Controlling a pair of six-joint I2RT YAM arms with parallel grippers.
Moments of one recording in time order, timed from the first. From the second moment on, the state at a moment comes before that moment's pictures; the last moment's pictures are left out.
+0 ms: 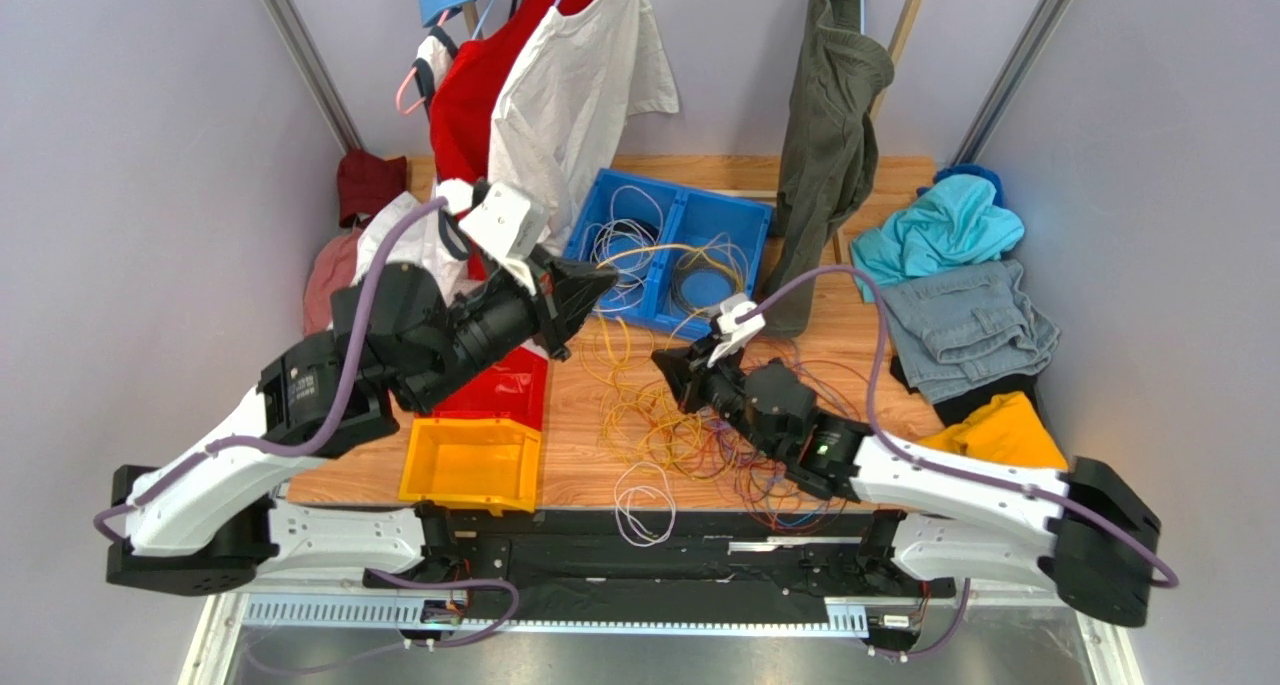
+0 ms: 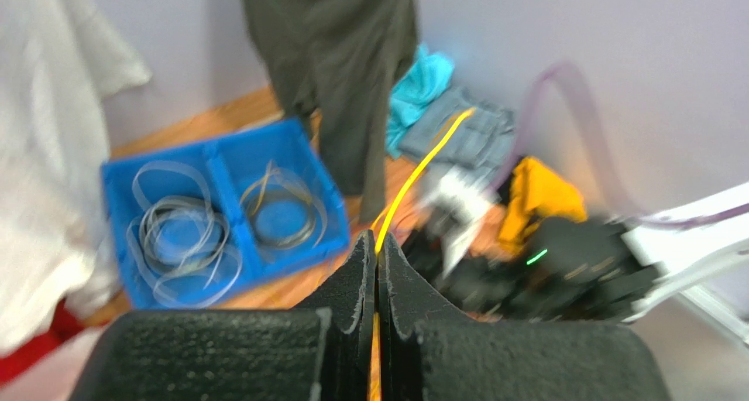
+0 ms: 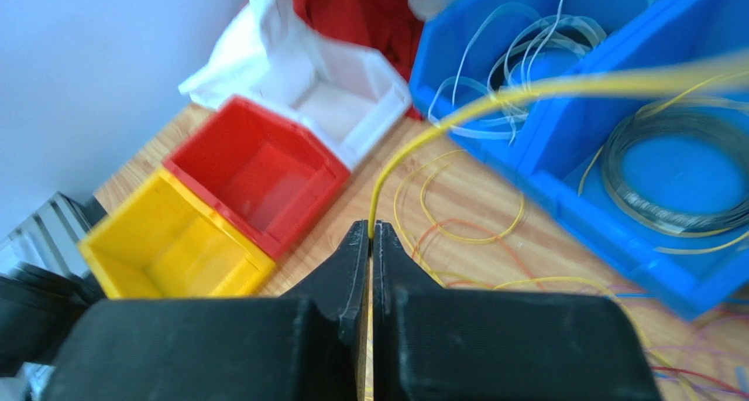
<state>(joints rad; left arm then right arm) -1.22 1.05 1.63 -0.57 -0.39 -0.16 1.07 1.09 0.54 0.46 0.34 0.35</state>
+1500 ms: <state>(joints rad) -1.22 0.26 0.26 -0.41 -0.52 -0.81 1.06 1.49 2.03 -0.57 0.52 0.02</state>
